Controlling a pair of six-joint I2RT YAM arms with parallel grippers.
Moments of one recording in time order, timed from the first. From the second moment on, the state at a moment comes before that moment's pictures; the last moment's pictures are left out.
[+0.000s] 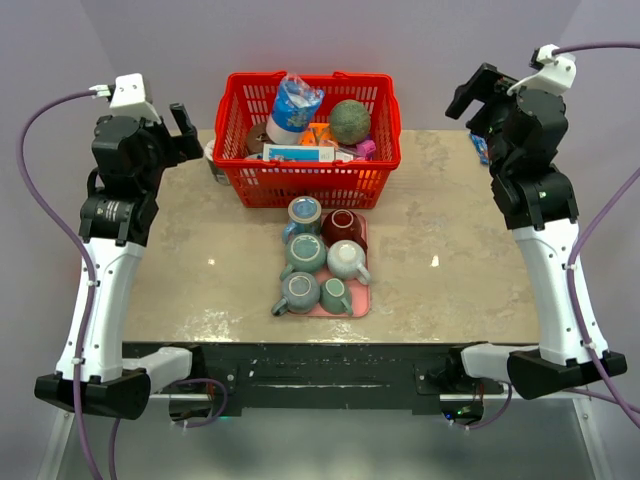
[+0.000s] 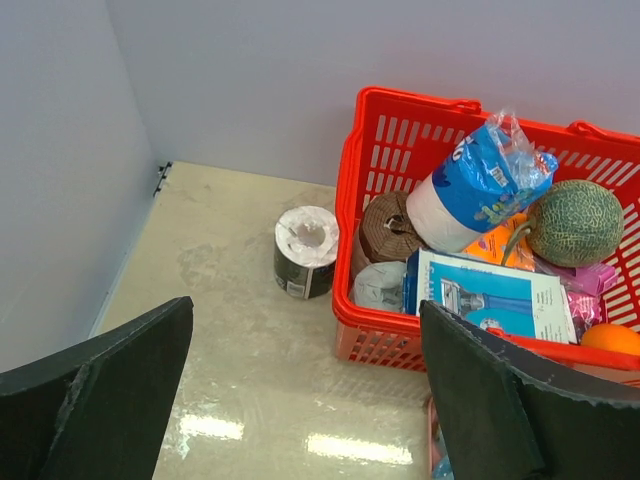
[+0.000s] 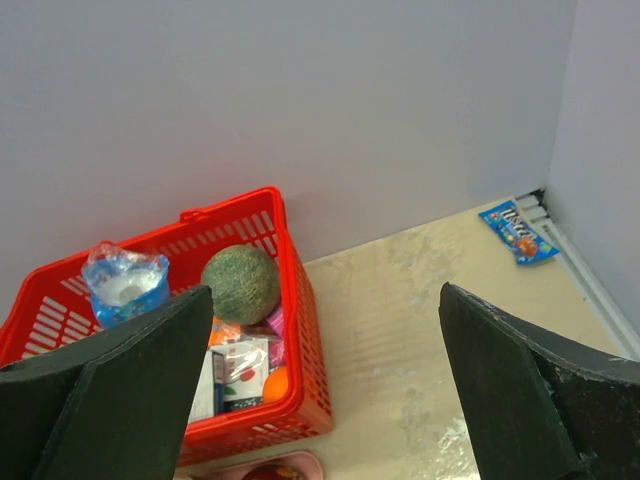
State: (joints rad) left arm -0.10 1.16 1.53 -0.51 -0.21 -0.16; right arm 0.22 1.27 1.74 -0.47 0.40 0.32
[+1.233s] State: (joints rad) left arm -0.10 1.08 1.23 -0.29 -0.07 -0.27; right arm 0.61 1.09 1.14 -0.48 -0.10 0.27
